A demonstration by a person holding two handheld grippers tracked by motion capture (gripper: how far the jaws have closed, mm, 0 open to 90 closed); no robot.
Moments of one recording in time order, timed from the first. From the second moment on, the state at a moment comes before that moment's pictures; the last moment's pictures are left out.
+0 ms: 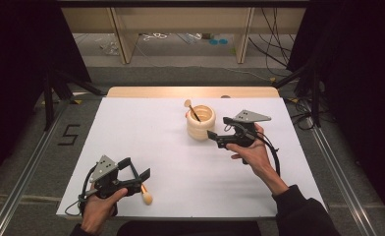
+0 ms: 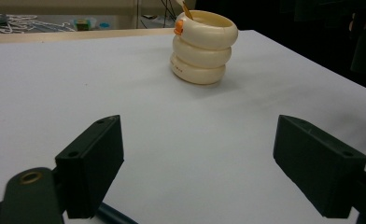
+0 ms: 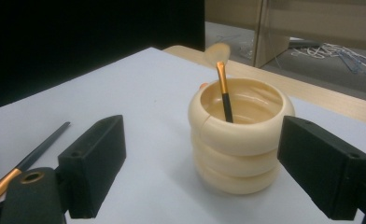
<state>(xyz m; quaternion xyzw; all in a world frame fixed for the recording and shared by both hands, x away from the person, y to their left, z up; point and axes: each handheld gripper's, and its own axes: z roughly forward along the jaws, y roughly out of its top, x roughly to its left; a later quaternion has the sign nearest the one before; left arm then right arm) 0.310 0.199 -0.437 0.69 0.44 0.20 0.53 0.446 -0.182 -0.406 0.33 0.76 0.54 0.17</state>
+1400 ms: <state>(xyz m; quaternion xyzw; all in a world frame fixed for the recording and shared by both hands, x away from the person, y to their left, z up) 0.312 0.200 -0.437 0.69 0.45 0.20 0.53 0.387 -0.197 -0.431 0.32 0.77 0.54 0.15</state>
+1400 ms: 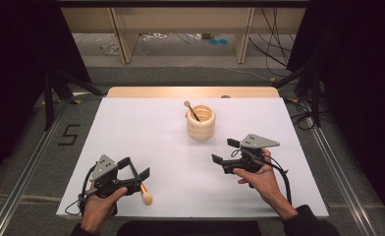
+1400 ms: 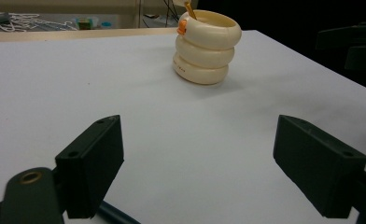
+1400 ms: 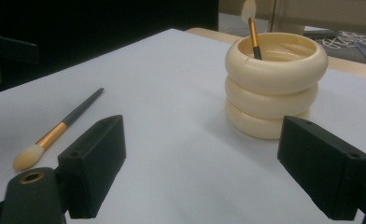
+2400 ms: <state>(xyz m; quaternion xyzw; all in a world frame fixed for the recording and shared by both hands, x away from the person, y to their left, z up) 0.311 0.200 -0.439 0.69 0.45 0.20 0.53 0.365 -0.211 -0.435 0.32 0.77 0.53 0.15</state>
